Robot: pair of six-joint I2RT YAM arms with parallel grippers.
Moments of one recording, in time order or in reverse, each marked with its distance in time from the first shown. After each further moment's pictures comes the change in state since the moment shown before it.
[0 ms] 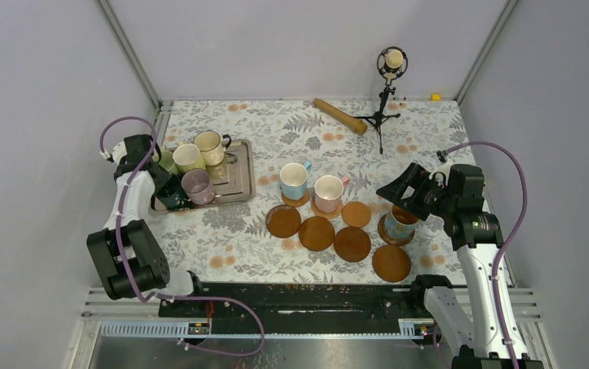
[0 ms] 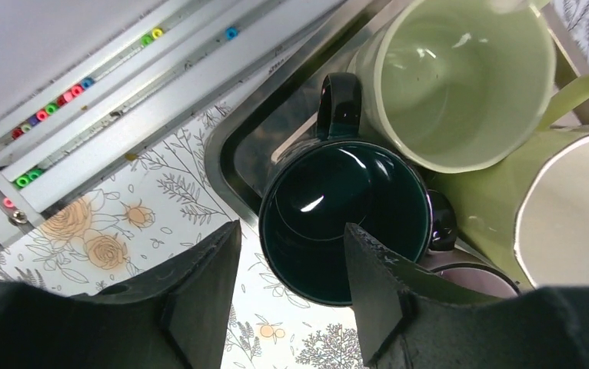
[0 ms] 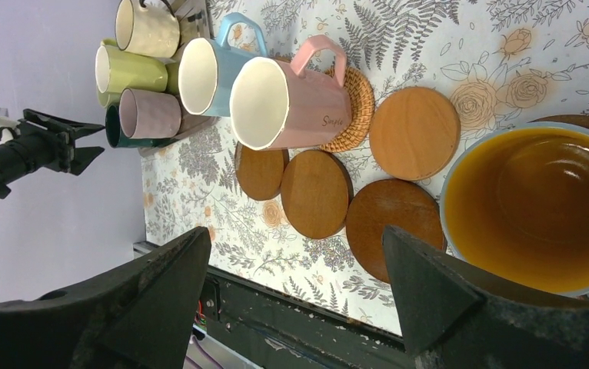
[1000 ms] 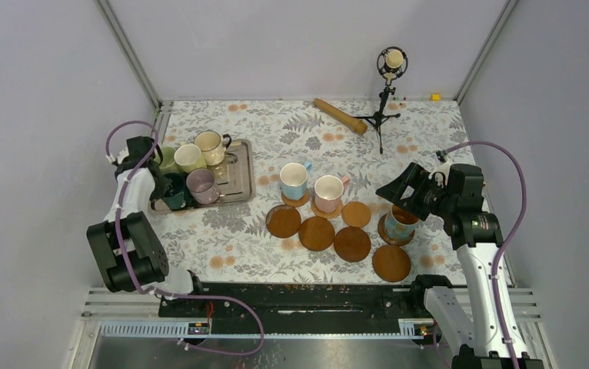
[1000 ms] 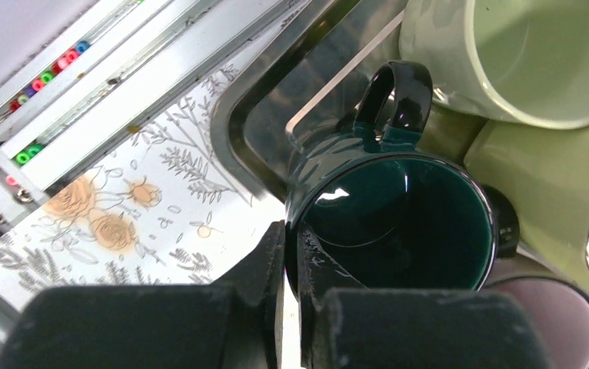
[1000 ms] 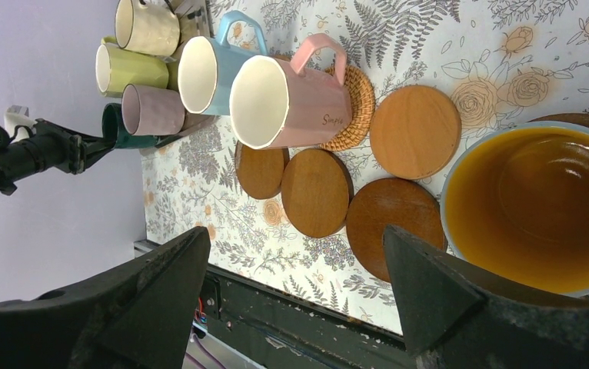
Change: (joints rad) left arm 0.006 0.087 0.010 -0.052 0.046 0.016; right arm 0.000 0.010 0.000 0.000 -0.008 0.000
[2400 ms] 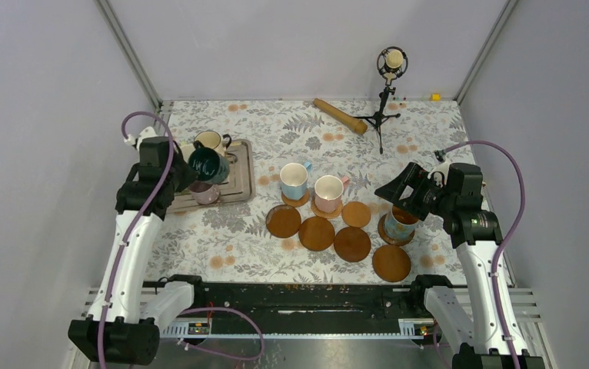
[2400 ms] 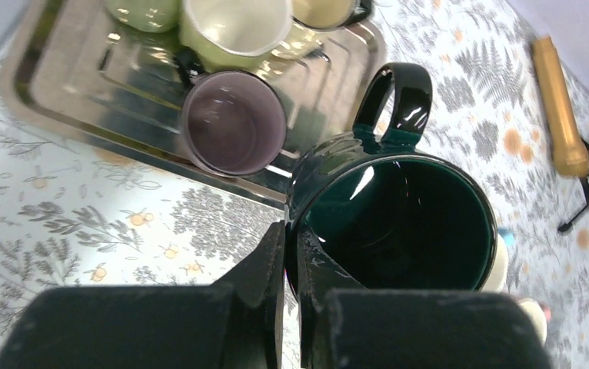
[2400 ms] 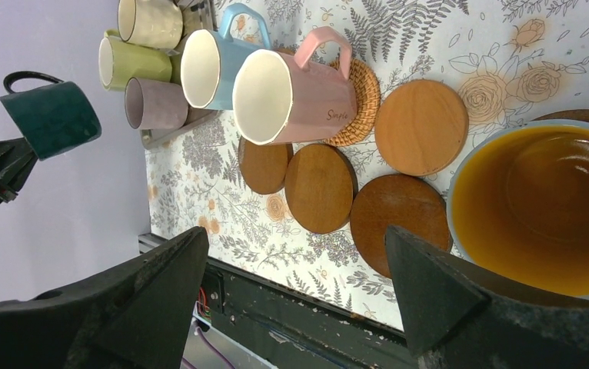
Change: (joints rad) left arm -0.367 -0.504 0.074 -0.186 0.102 -0.097; right arm 0.000 0.010 0.000 0.000 -0.018 0.000
